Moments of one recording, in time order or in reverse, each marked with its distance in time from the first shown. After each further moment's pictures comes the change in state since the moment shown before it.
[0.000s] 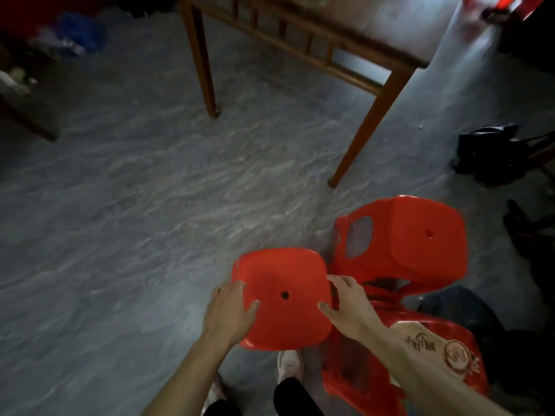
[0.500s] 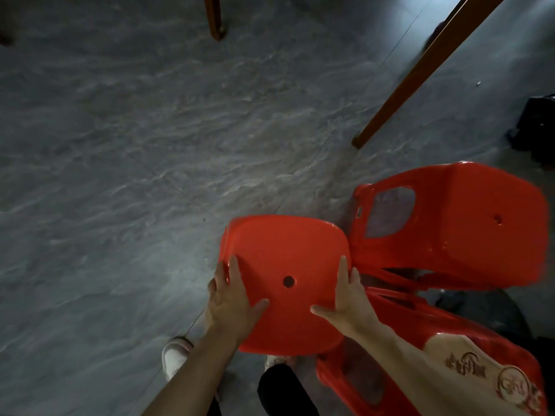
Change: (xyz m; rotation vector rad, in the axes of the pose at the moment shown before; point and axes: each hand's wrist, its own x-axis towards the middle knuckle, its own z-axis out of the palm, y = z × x) left_hand 0.077 -0.038 0.146 -0.145 -0.048 -0.270; right_hand 0.113 0.075 0.133 -0.045 -0.156 0.105
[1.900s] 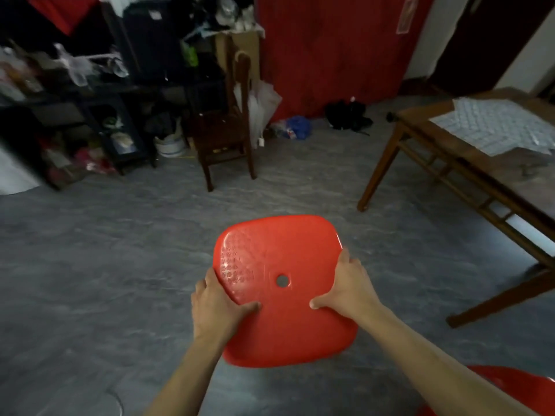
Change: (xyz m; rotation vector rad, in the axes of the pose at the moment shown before) left_hand -0.324 -0.196 -0.388 -0.503 0.800 -0.274; right_hand -0.355 -0.461 -0.112 -0.266 0.215 -0.634
